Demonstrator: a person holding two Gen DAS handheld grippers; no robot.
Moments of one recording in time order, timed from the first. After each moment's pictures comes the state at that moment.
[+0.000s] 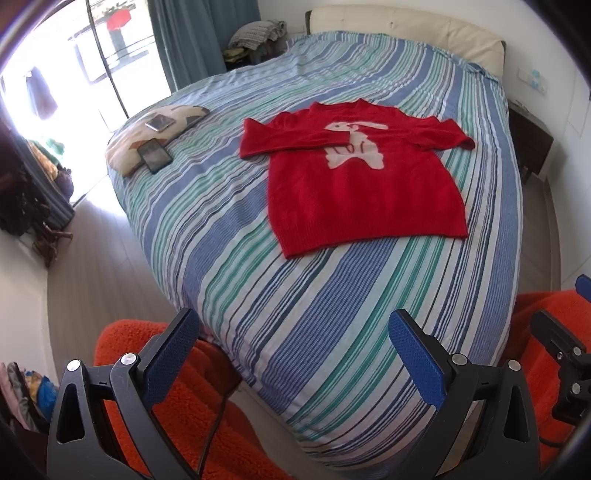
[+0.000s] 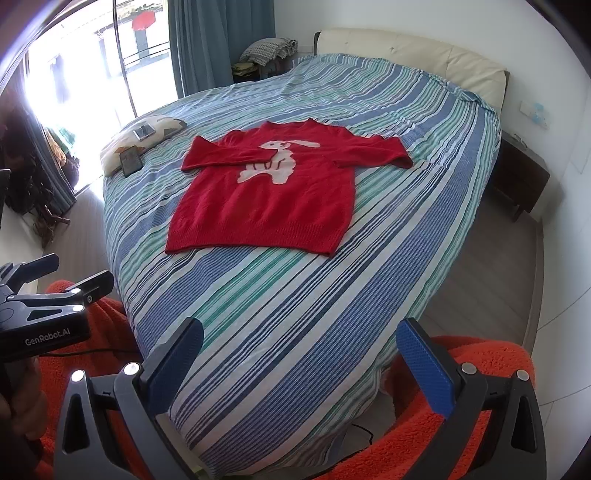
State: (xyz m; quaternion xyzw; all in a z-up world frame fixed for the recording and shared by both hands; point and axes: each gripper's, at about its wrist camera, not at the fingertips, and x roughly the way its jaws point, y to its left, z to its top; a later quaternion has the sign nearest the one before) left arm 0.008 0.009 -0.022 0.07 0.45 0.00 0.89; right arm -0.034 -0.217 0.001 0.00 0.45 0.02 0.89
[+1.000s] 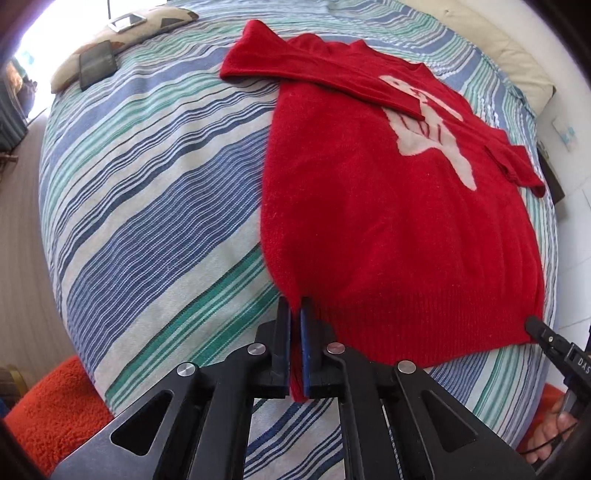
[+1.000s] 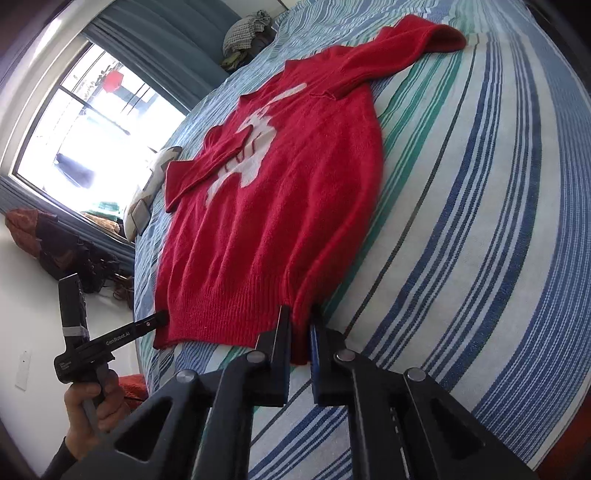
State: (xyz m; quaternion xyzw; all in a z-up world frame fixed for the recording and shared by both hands) left arm 0.195 0.067 -0.156 -0.08 0.55 -0.03 0.83; right arm 0.160 -0.292 -0.141 0.25 0.50 0.13 0.82
